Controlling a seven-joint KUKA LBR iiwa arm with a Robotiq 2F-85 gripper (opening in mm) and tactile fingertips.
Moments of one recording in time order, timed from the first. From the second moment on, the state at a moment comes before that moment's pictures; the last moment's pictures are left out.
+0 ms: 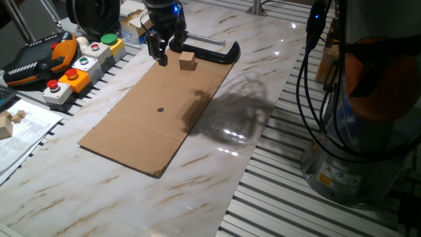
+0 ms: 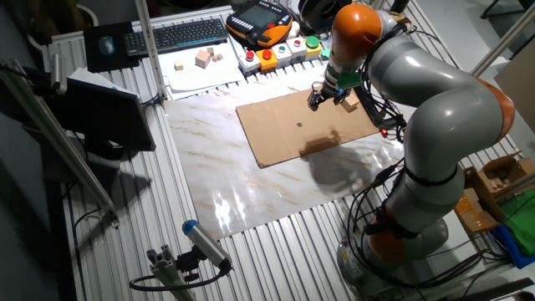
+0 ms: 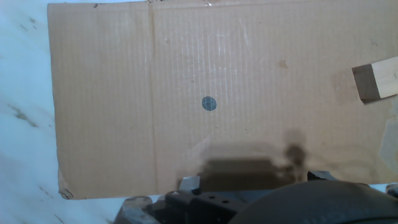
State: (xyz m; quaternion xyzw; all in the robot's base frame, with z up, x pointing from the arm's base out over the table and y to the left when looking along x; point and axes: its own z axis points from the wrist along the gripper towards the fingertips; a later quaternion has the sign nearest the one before) arm 0.515 0.001 0.236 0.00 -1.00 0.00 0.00
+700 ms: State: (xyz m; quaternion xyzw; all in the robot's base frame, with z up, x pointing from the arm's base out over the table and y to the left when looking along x) arm 0.519 -0.001 0.235 0.03 -1.00 0.06 0.01
